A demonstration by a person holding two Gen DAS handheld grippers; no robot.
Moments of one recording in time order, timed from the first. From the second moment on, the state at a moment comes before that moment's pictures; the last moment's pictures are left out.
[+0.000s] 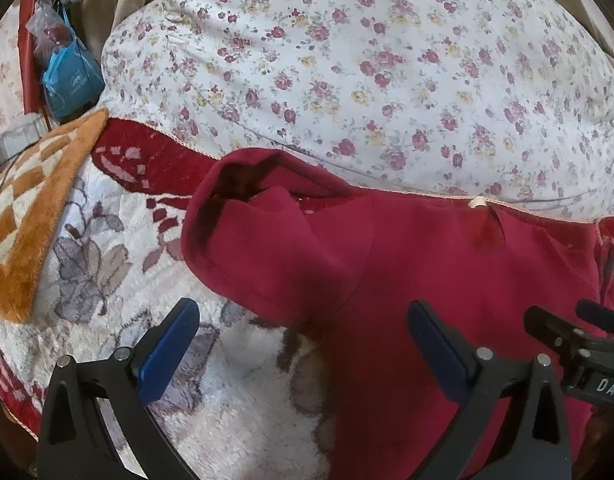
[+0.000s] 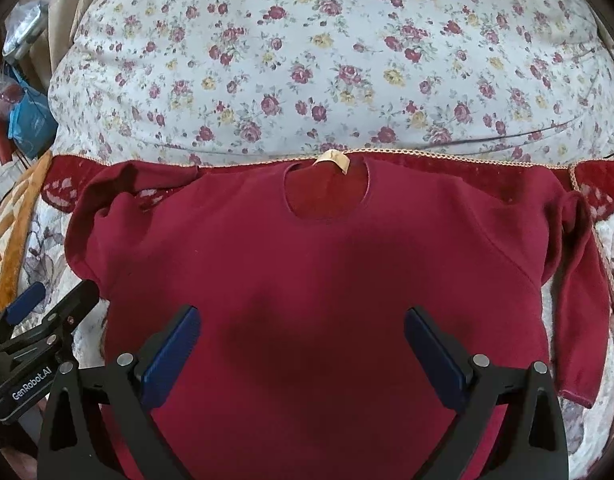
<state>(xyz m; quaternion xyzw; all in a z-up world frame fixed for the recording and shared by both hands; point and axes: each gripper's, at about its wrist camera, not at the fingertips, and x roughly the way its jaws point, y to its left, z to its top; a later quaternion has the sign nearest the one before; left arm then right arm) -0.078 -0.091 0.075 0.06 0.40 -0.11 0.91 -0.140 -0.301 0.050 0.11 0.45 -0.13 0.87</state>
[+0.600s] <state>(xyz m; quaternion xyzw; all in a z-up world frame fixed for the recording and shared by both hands) -0.074 -0.090 0.073 0.06 0.40 -0.12 0.91 -0.136 -0.294 0.047 0.11 0.45 -0.13 0.88</state>
